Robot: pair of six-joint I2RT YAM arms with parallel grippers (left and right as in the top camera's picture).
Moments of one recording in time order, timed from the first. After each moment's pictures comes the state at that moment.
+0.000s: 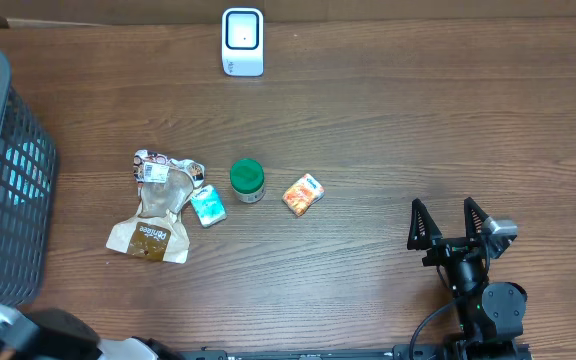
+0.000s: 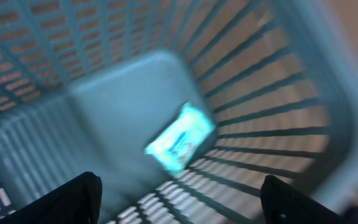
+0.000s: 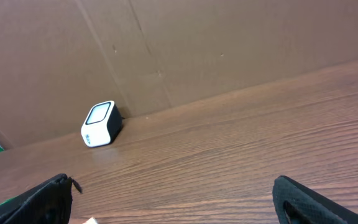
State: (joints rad) left arm 0.93 1.64 1.89 -1.12 0.20 -0.30; right arm 0.09 0.01 0.02 -0.03 -0.05 0.33
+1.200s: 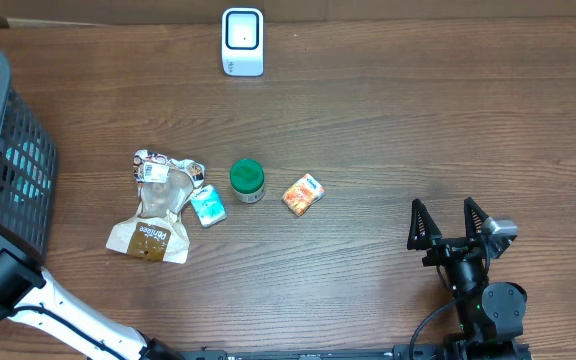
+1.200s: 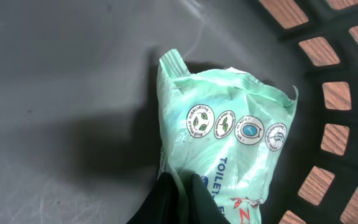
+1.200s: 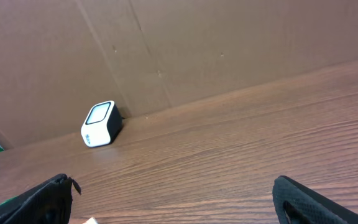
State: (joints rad) left arm 0.83 2.26 1.85 -0.91 0.35 0.10; right arm 0.09 0.01 0.02 -0.03 -0.05 0.33
